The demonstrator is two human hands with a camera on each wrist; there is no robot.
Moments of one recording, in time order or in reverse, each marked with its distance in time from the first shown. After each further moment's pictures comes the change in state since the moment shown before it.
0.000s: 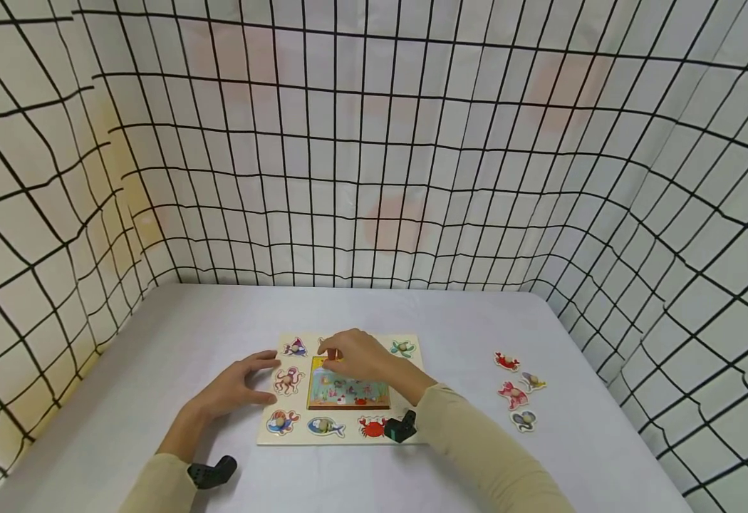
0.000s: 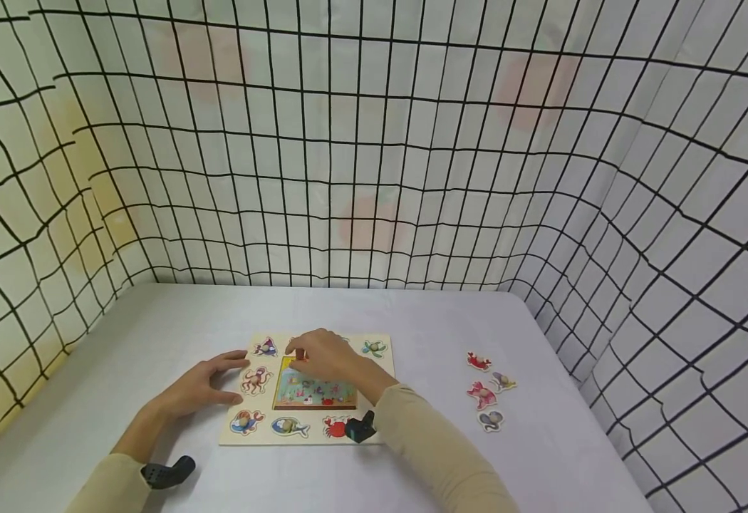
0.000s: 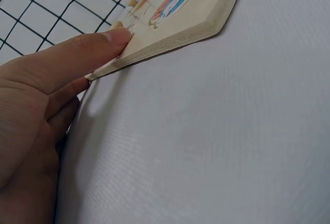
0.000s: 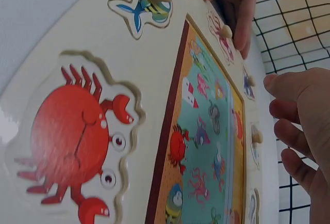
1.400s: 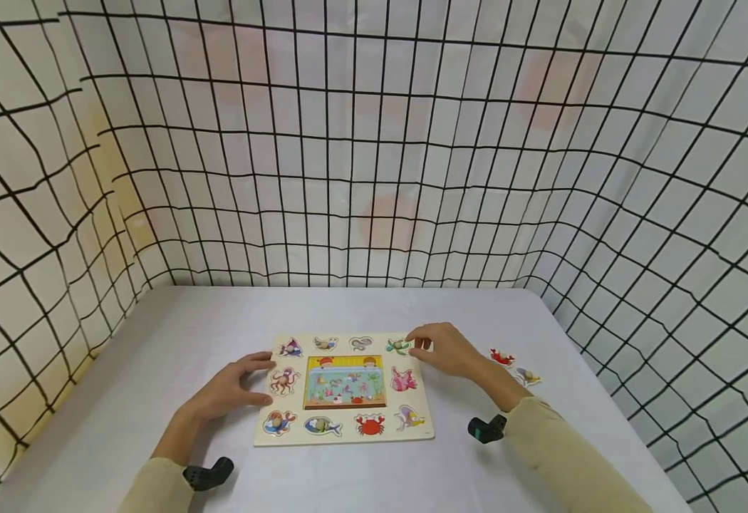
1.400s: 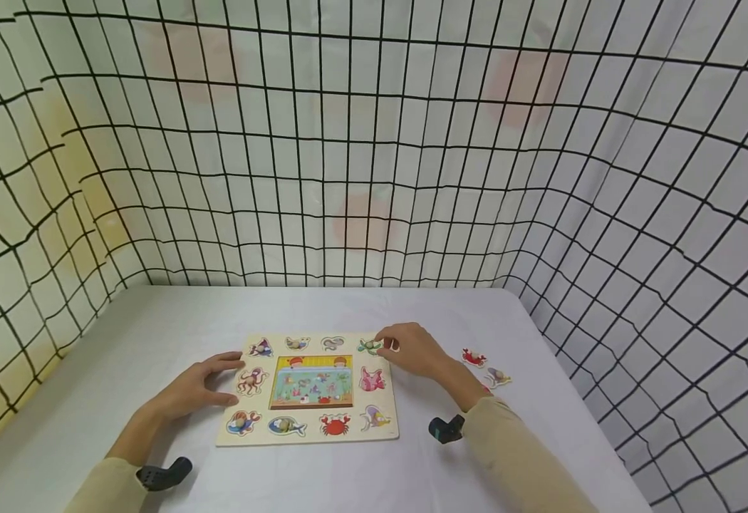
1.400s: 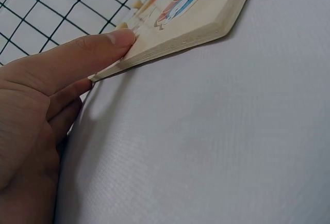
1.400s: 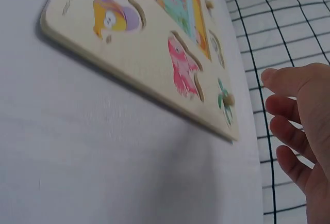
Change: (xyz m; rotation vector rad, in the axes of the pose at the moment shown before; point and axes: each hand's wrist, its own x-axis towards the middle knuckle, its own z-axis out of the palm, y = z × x) left_hand -0.001 0.000 0.002 0.013 0.018 -0.021; right_hand -0.123 0.094 -0.053 0.057 0.186 0.155
